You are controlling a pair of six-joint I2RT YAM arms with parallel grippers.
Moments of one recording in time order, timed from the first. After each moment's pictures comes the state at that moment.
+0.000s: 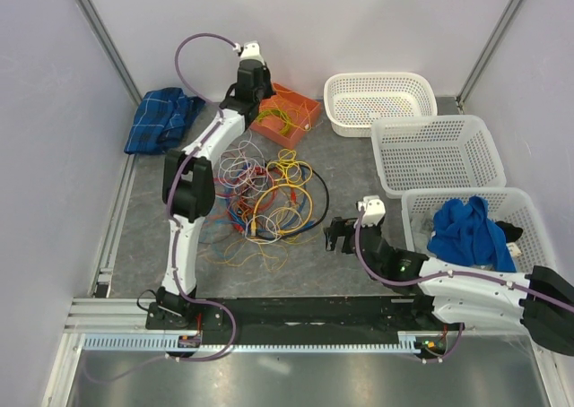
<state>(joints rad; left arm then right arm) -0.35 2.32 2.07 -0.04 -0.20 -0.33 1.06 0.96 0.34 0.12 0.68 0.62</state>
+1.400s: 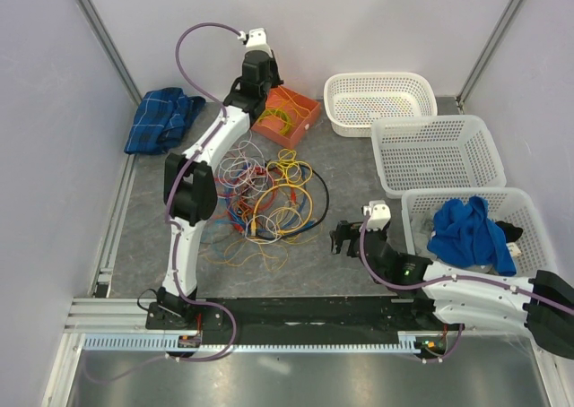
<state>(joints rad) -0.40 2.27 2.14 -0.02 -0.27 -0.30 1.06 0.90 0.28 0.10 0.71 0.64</state>
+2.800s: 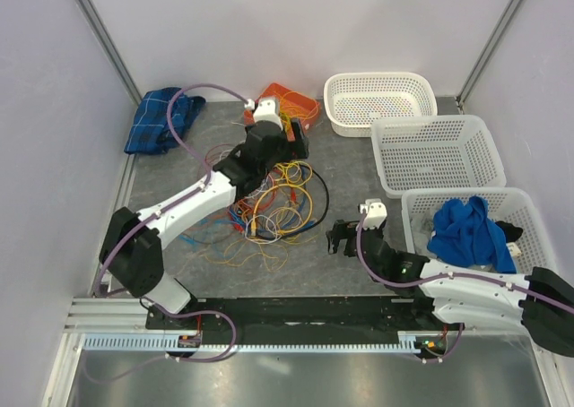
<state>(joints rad) -0.67 1.58 1.27 -0.01 -0.33 -0.51 1.06 0.96 0.30 0.12 0.67 0.64</state>
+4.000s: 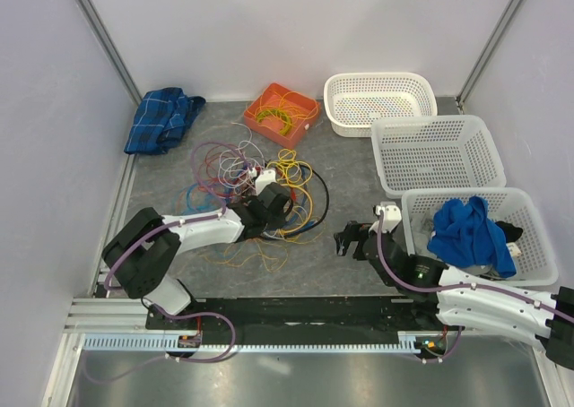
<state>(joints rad) -0.82 1.56 0.78 -0.10 -0.35 -0.79 1.06 0.74 0.30 -0.11 0.65 0.76</state>
